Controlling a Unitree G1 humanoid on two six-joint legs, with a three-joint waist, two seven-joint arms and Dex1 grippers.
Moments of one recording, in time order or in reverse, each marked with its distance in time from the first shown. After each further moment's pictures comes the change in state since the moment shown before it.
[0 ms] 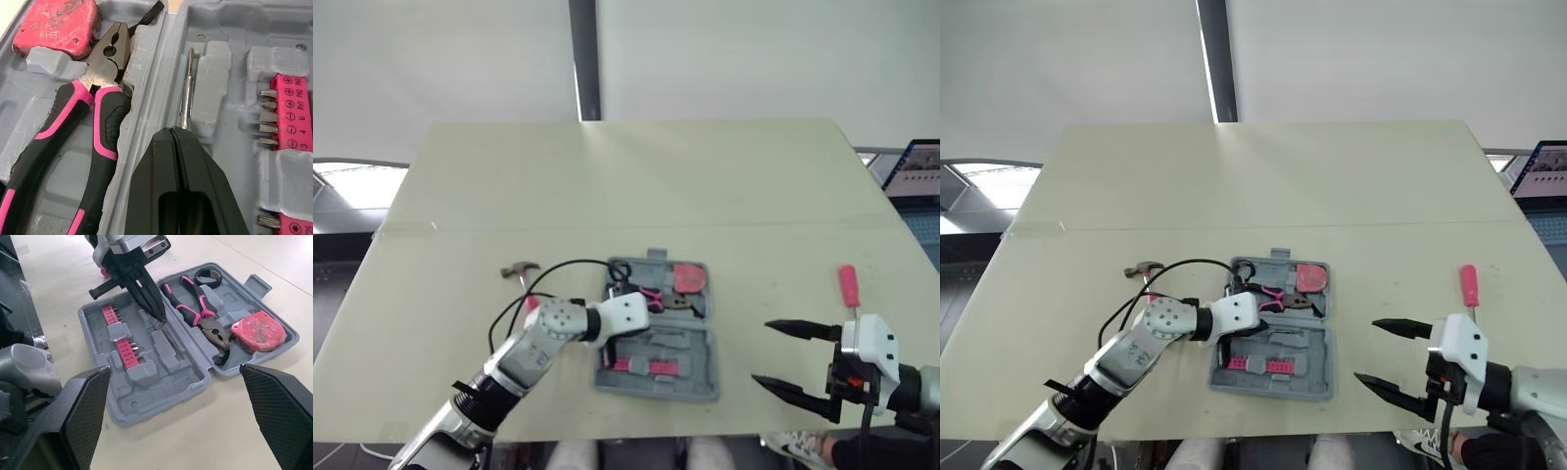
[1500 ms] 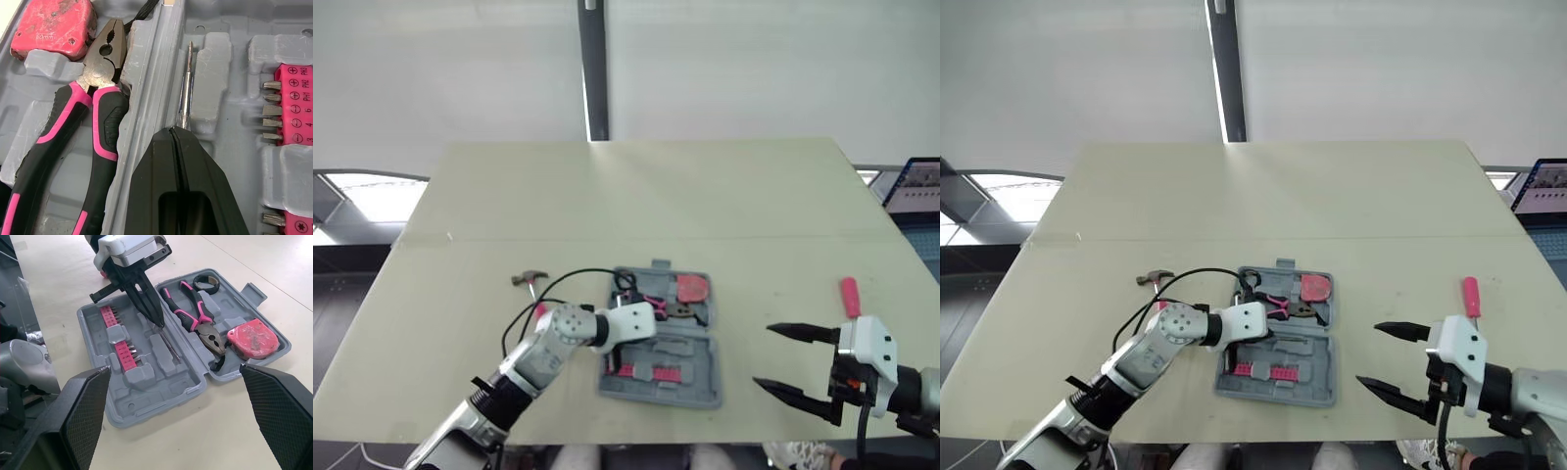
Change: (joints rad) left arm -0.006 -0.063 -0.035 0.116 0.086 -0.063 -0.022; right arm 0.006 -0.001 -0.004 -0.016 -0.033 0.035 0.001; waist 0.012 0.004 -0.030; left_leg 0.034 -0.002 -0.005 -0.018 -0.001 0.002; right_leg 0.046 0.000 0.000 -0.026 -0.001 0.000
